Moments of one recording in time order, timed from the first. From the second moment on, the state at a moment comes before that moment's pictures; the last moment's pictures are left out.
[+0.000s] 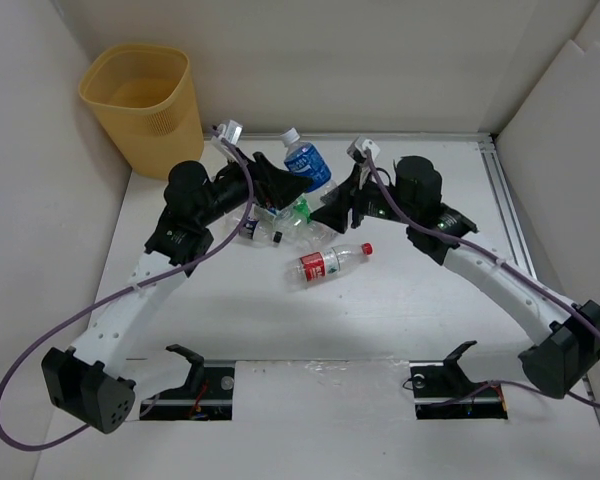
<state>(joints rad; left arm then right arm) -0.44 1.11 1.08 0.10 0.50 -0.68 0.60 1.28 1.18 -0.07 -0.54 0.16</state>
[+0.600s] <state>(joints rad) -0.44 1.19 1.12 0.18 0.55 -0.74 0.68 1.38 1.20 0.08 -0.65 0.24</state>
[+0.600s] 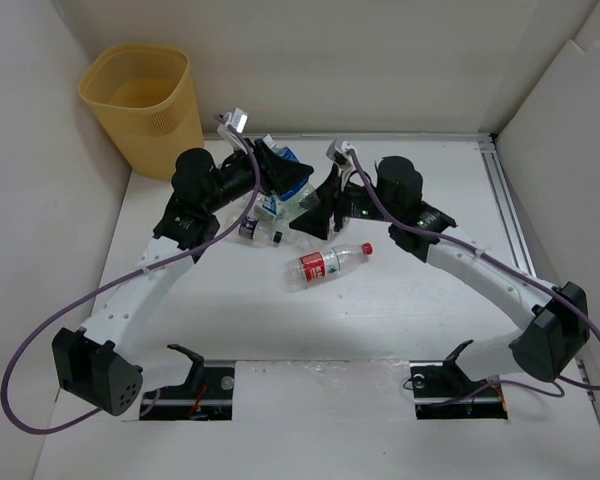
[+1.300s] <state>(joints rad) 0.11 1.64 1.94 -0.10 0.04 -0.71 0.47 1.30 1.01 0.08 -0.63 0.19</state>
